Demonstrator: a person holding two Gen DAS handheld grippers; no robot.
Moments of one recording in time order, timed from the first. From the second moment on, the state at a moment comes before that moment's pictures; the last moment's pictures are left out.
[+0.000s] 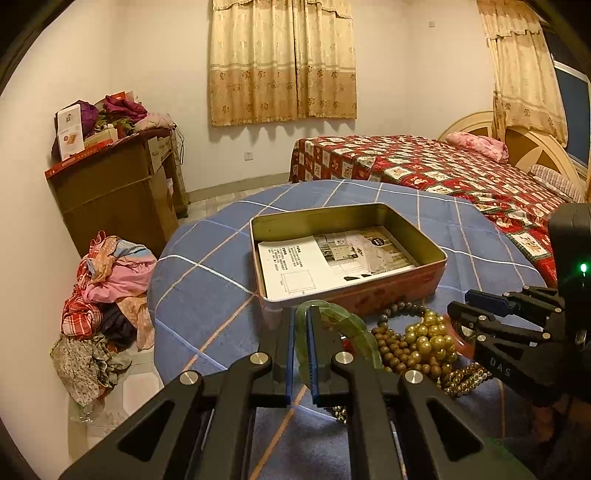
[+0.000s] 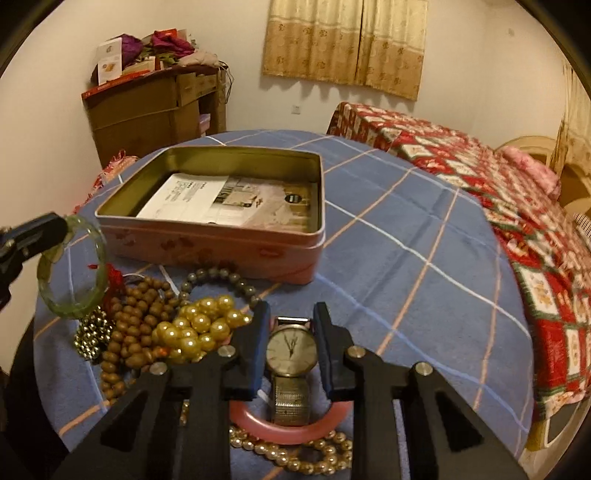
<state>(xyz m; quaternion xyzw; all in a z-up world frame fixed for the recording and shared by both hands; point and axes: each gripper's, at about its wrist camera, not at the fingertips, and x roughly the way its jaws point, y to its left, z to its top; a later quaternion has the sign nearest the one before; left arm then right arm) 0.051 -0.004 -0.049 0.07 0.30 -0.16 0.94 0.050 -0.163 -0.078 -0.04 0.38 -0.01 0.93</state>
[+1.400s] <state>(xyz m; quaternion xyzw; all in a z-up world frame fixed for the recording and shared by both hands) 0.123 -0.015 -0.002 0.10 0.25 -0.12 0.96 0.100 -0.157 0.003 -0.05 0.27 0.02 0.96</state>
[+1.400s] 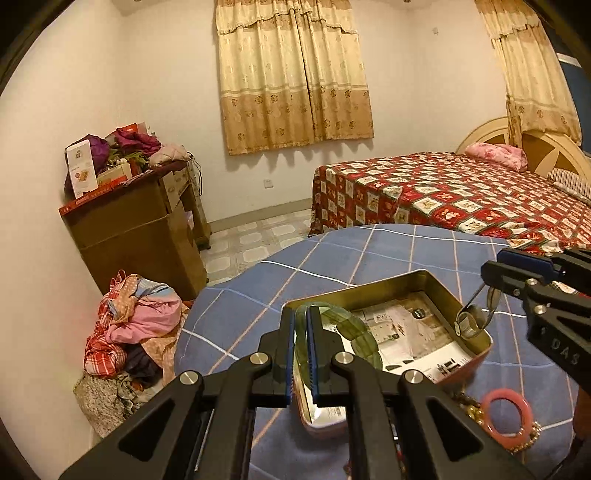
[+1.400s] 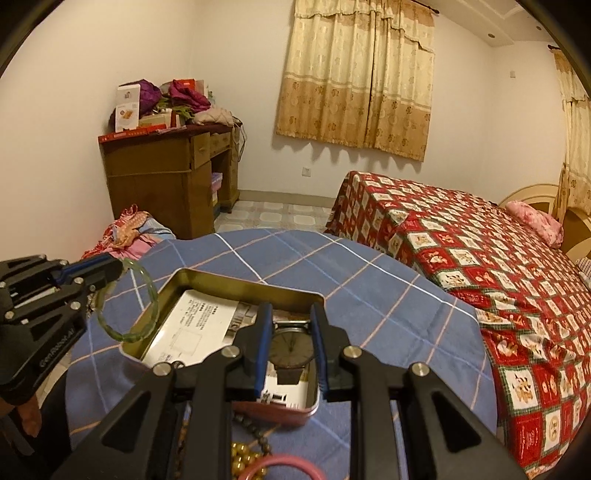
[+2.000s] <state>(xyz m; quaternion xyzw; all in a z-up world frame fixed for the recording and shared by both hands) 0.169 -0.037 -0.032 0.13 0.28 -0.10 0.94 0.146 -0.149 -0.029 -0.07 0.31 0.01 0.95</state>
